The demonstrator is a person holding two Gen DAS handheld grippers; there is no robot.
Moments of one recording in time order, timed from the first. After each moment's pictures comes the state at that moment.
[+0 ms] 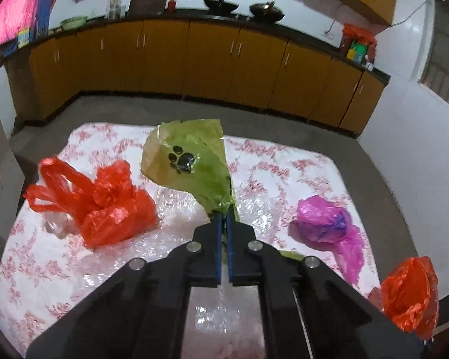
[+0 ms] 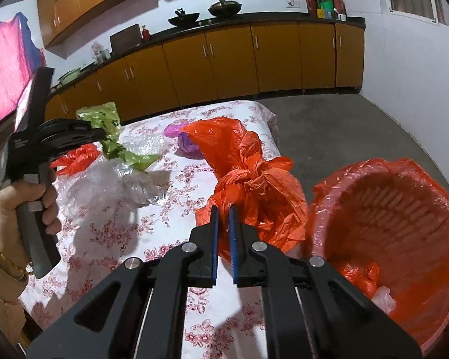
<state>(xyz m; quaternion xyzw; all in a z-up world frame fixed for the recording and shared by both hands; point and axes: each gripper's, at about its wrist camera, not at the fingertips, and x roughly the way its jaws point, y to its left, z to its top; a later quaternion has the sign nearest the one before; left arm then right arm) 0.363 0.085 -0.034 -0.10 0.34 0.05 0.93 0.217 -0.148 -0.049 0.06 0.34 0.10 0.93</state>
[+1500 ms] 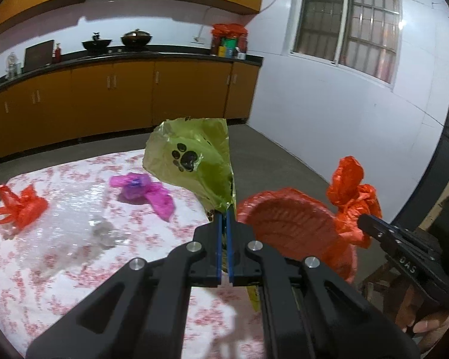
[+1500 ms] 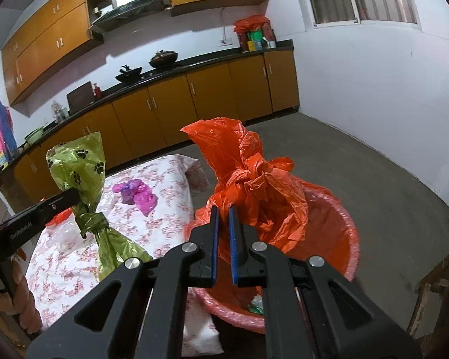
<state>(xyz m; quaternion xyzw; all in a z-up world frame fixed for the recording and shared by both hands) 0.195 -0.093 0.028 -0.02 0.29 -0.21 0.93 0.108 -0.286 0.018 0.13 0.26 -0.03 0.96</state>
